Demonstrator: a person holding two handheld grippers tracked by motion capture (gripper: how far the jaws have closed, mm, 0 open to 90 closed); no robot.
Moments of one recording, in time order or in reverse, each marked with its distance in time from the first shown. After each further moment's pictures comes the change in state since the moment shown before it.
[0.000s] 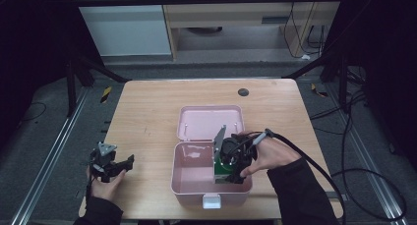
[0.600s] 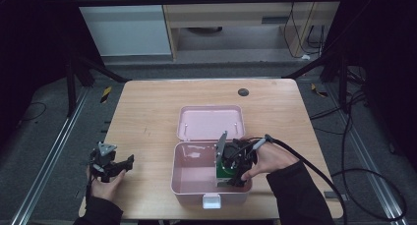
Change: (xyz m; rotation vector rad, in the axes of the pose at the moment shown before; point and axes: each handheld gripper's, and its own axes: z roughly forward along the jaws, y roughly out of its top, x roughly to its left) left arm 0.000 0.000 0.000 0.000 0.001 0.002; right arm -0.002 -0.013 0.025 0.014 0.016 0.010
